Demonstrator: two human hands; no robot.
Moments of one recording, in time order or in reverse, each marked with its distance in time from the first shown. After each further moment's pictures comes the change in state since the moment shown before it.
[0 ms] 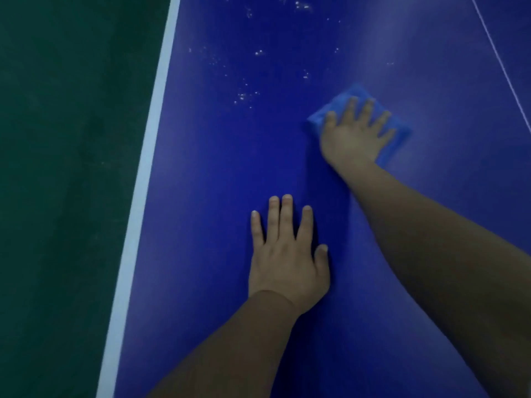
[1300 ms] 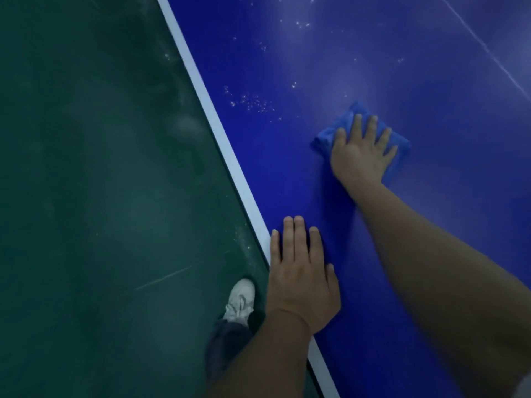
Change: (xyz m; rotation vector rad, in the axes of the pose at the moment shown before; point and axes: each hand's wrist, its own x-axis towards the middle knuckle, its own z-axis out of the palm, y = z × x) left_hand 0.031 -0.224 -0.081 0.013 -0.073 0.375; right_hand -0.045 -0.145 0.028 0.091 0.066 0.431
